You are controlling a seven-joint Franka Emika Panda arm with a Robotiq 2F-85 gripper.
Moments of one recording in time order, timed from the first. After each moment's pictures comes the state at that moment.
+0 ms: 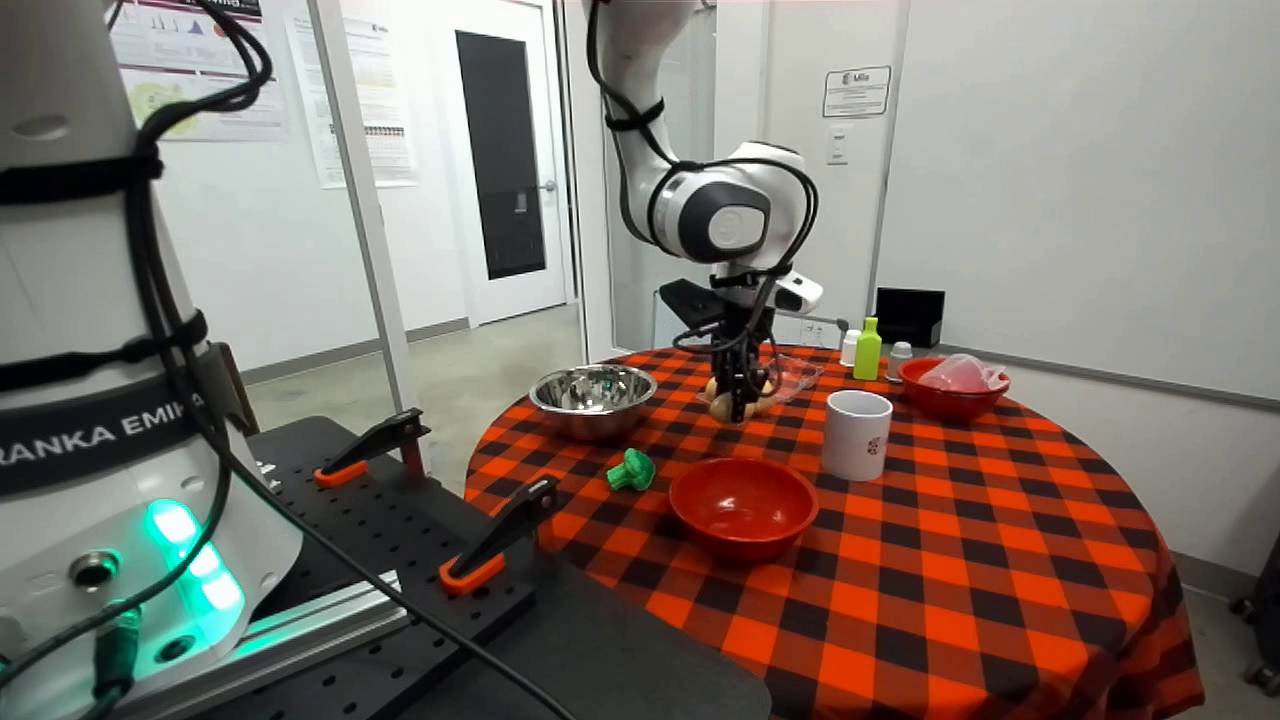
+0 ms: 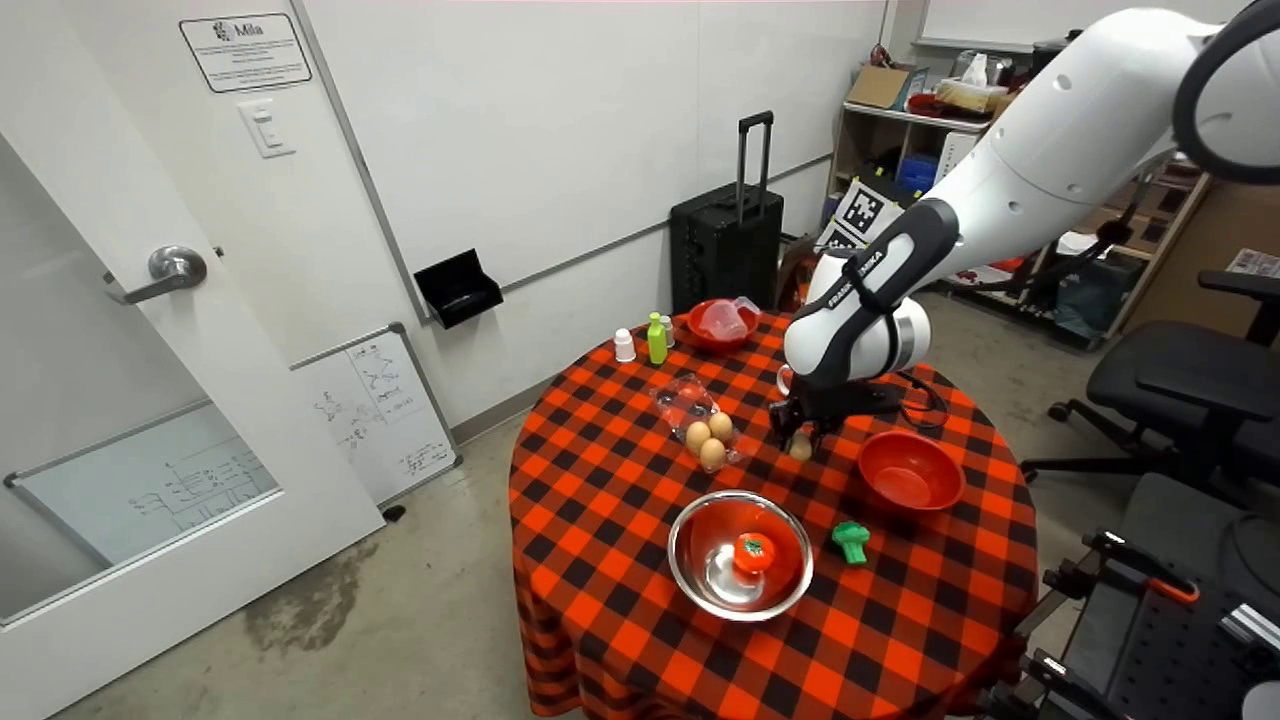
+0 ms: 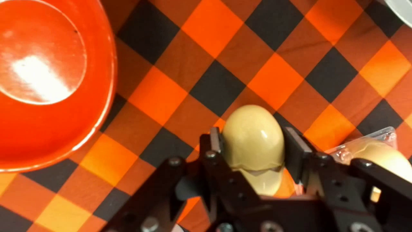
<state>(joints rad) -0.13 0.76 0.00 -1.97 0.29 2.72 0.22</state>
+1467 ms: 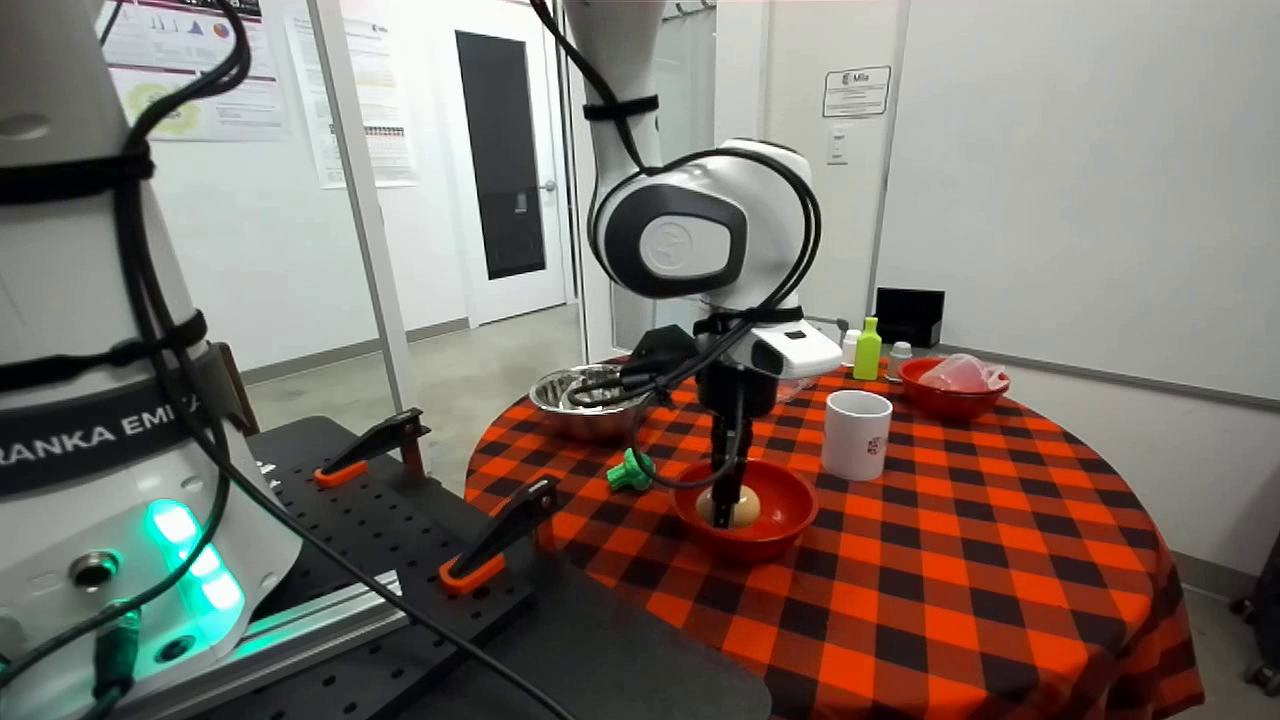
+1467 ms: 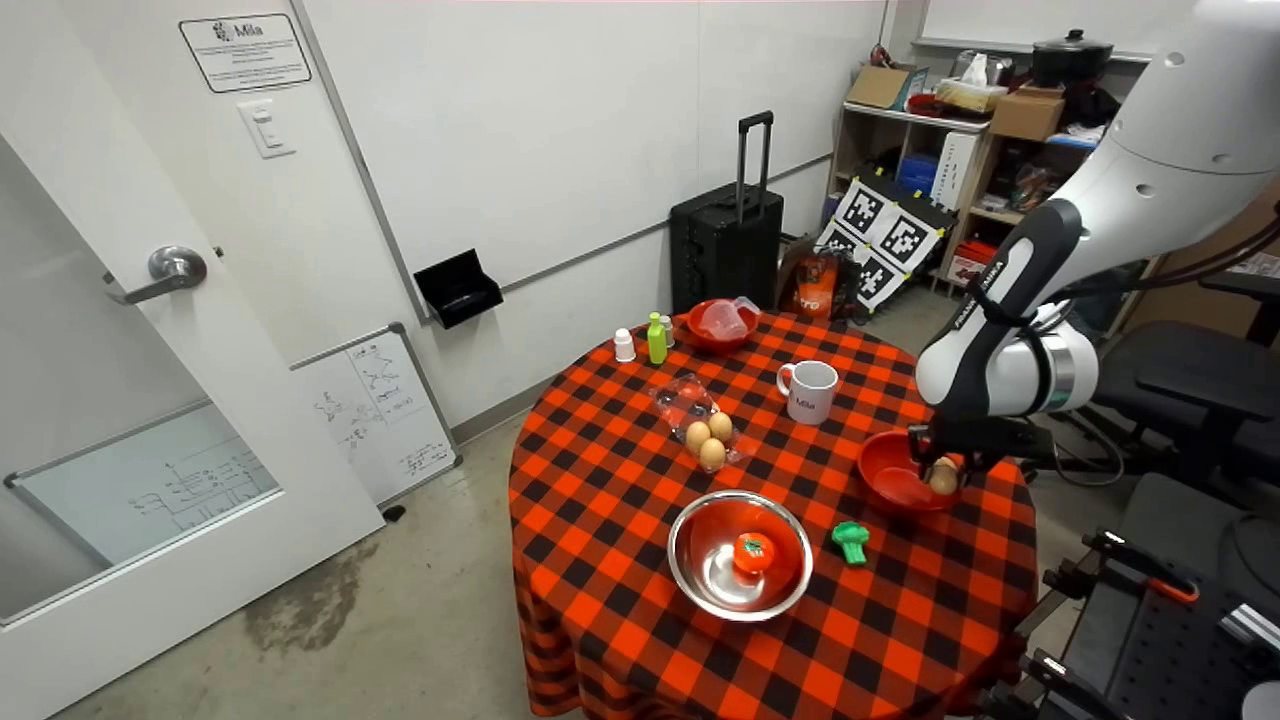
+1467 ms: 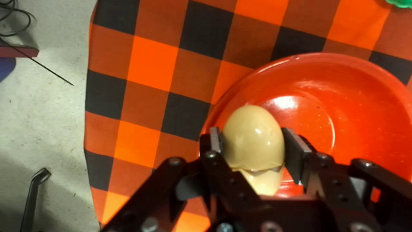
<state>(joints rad) -0.22 0.60 -0.12 -2.44 0.39 2.94 0.35</state>
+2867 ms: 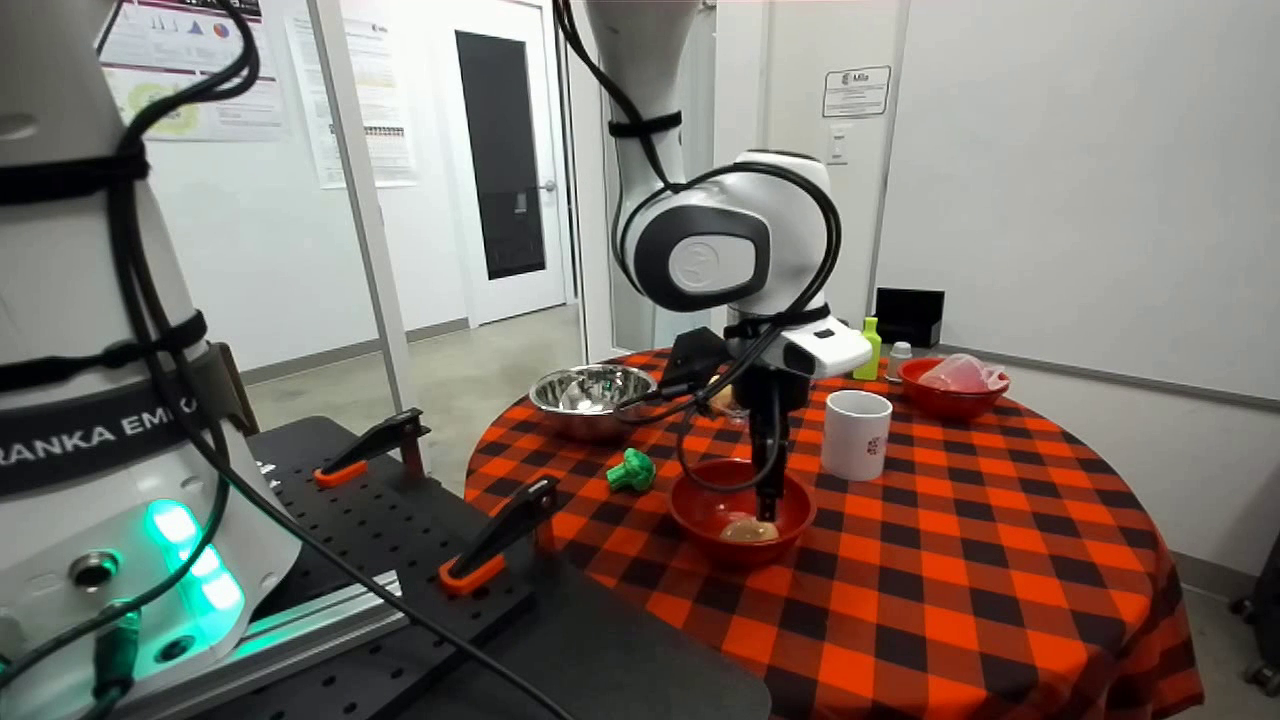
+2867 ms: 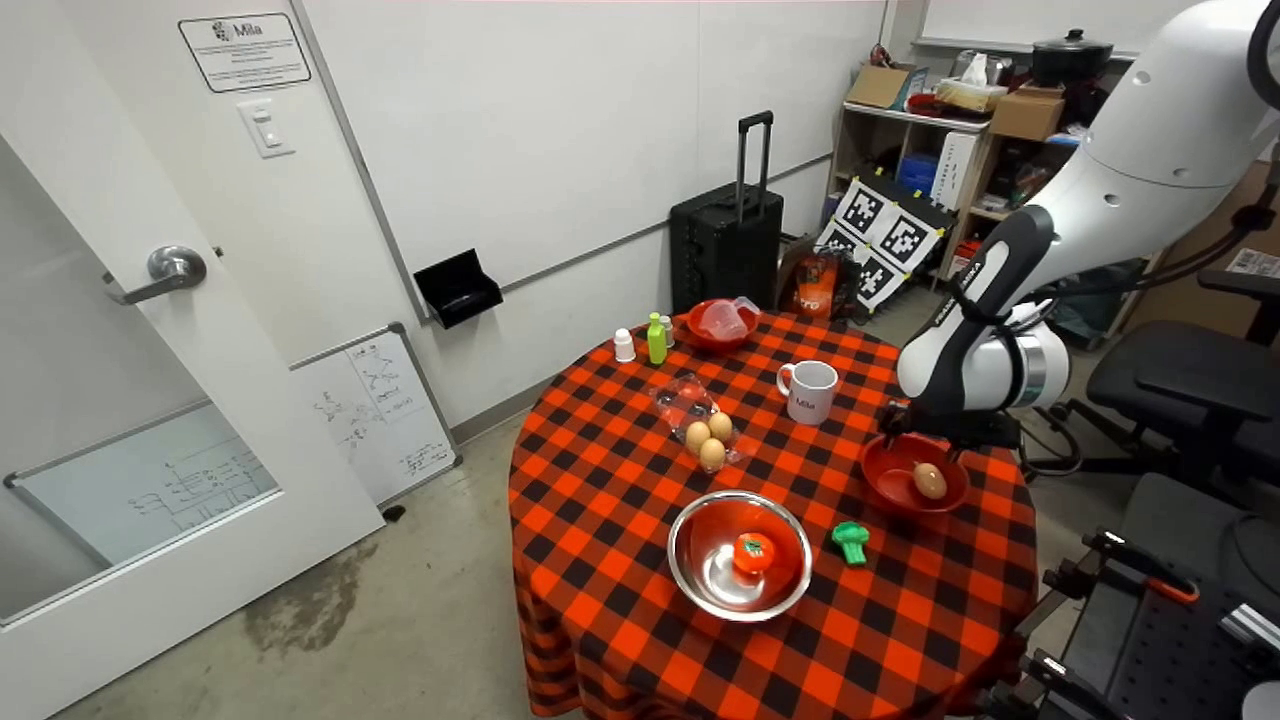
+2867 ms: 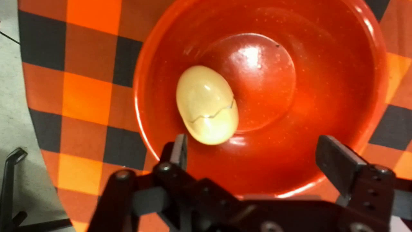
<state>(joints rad) -0.26 0.66 -0.08 -2.34 0.39 3.03 0.36</state>
